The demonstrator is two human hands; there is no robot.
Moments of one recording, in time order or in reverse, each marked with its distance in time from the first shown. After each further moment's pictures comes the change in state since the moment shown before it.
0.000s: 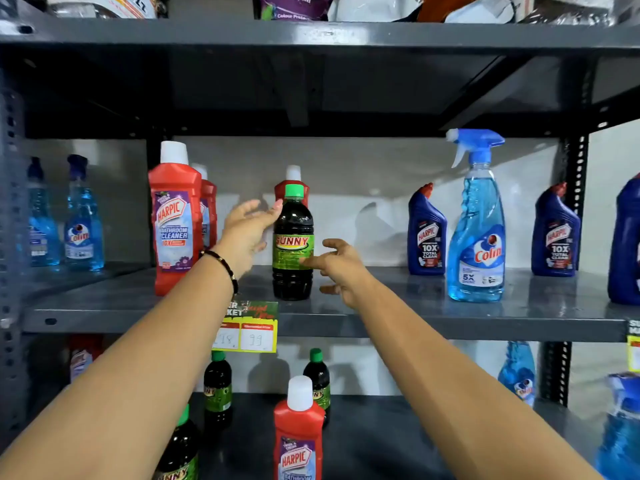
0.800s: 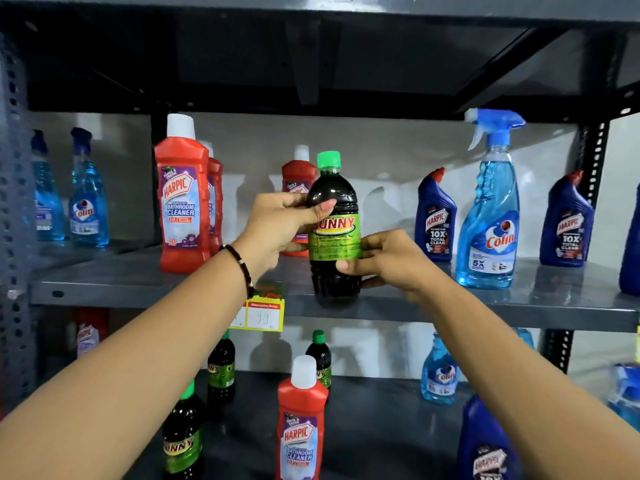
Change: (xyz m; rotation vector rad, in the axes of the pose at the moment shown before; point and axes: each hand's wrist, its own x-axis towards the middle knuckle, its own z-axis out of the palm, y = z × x) left_hand -0.069 0.021 0.019 0.051 -0.243 0.031; right_hand -0.056 -0.012 -0.048 -0.308 -0.137 -0.118
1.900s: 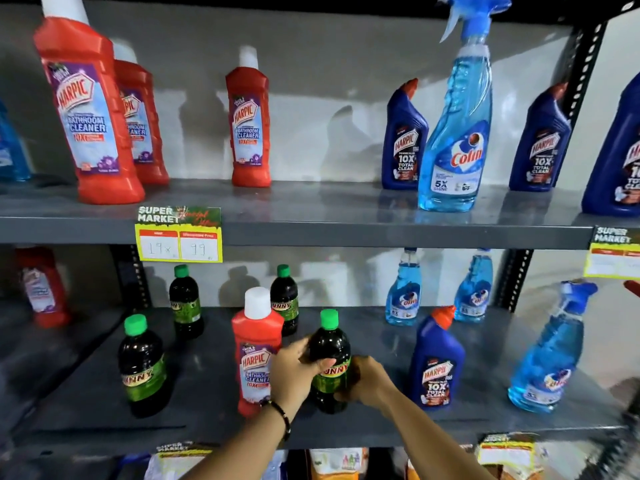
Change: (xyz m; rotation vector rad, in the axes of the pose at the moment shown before) left_hand -0.135 -0.284 0.095 0.147 0.005 -0.300; right_hand -0.085 0.289 0.040 -0.235 -0.069 0.502
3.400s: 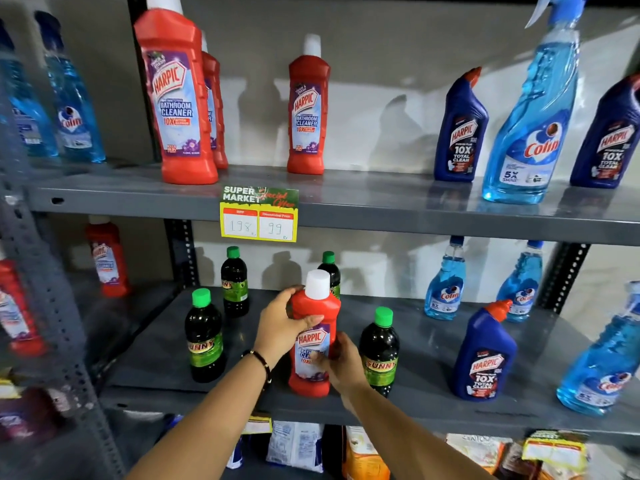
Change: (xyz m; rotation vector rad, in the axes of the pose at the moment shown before) left_hand 0.024 0.012 -0.115 0.157 0.041 -0.005; right_hand 0.000 -0.062 0.117 0.504 0.114 -0.129
